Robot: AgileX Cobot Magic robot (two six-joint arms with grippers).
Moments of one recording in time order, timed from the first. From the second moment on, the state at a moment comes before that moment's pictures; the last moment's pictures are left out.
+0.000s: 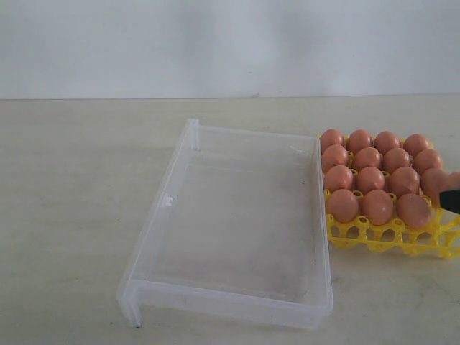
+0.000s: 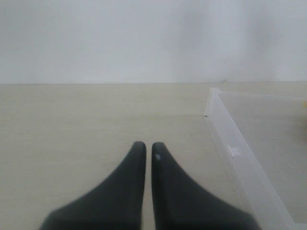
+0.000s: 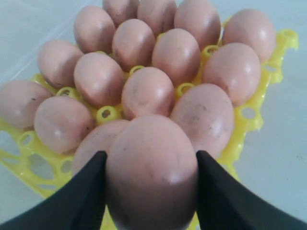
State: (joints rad) left arm -0.18 0.00 0.00 0.04 0.23 -0.08; right arm -0.70 1.68 -0.57 -1.58 -0.84 0.91
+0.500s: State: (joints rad) left arm -0.18 0.00 0.00 0.04 0.23 -0.08; right arm -0.70 1.74 -0.57 -1.56 -0.83 0.96
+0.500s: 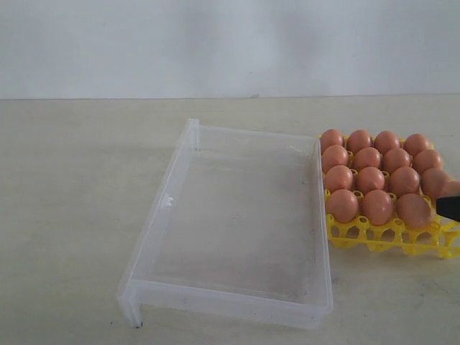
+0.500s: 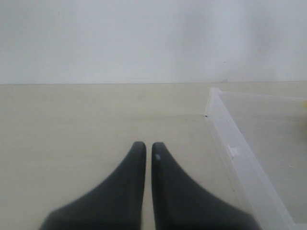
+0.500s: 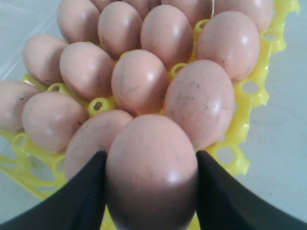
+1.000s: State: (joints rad) left arm -0.18 0.00 0.00 0.04 0.23 -0.08; right arm -0.70 1.80 -0.57 -1.49 -0.86 0.94
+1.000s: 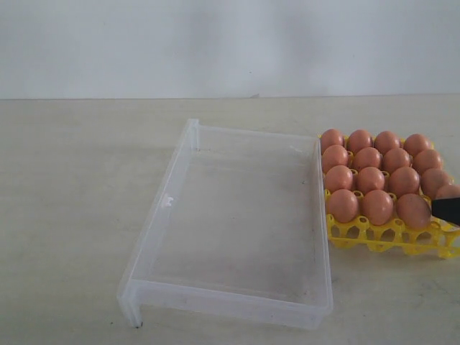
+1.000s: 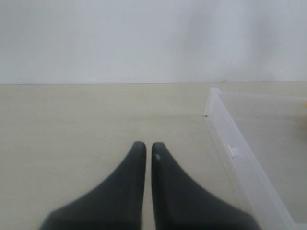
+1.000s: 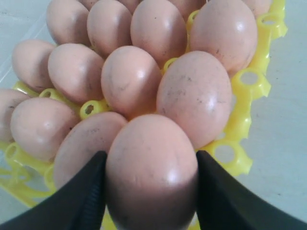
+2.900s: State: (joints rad) left arm -0.18 0.00 0.00 0.04 0.23 -0.08; right arm -0.13 1.35 -0.70 -0.64 0.57 0.42
